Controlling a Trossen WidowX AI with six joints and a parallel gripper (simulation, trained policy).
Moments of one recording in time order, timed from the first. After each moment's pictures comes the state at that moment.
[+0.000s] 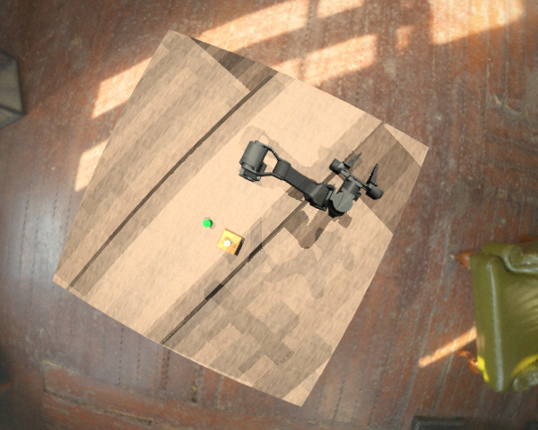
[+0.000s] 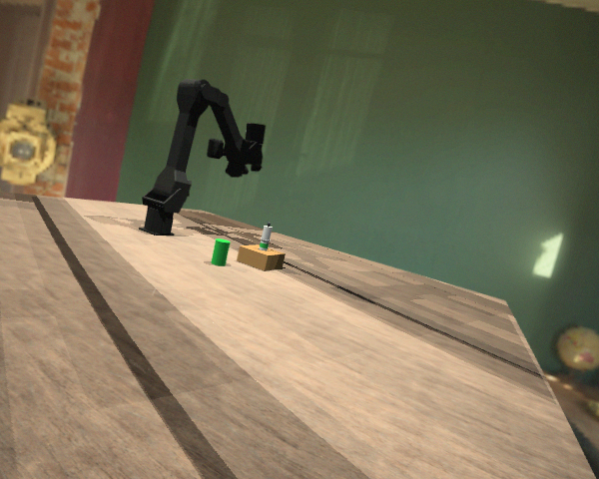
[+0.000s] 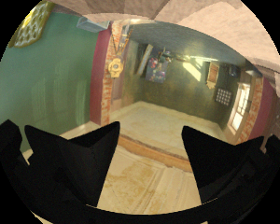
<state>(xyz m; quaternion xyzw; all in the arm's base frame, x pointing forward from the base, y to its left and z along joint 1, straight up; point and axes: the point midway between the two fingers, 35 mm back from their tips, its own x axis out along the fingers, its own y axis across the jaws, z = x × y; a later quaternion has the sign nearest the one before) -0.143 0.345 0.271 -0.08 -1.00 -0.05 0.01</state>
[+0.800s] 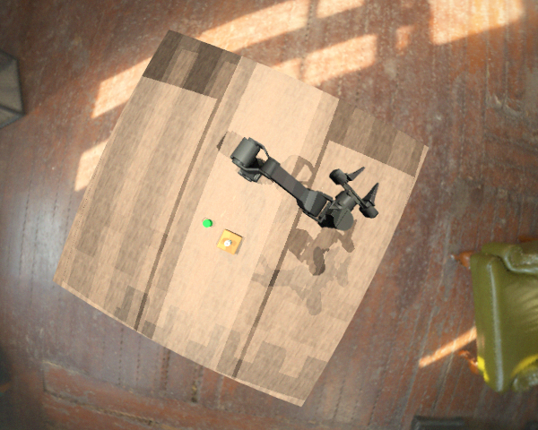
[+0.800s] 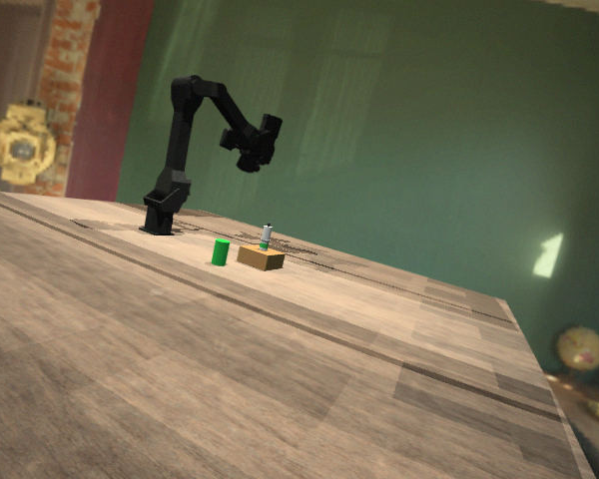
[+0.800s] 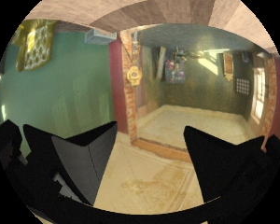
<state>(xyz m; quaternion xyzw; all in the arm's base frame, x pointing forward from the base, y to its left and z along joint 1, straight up) -0.091 0.361 0.294 -0.17 -0.98 0.05 0.00</state>
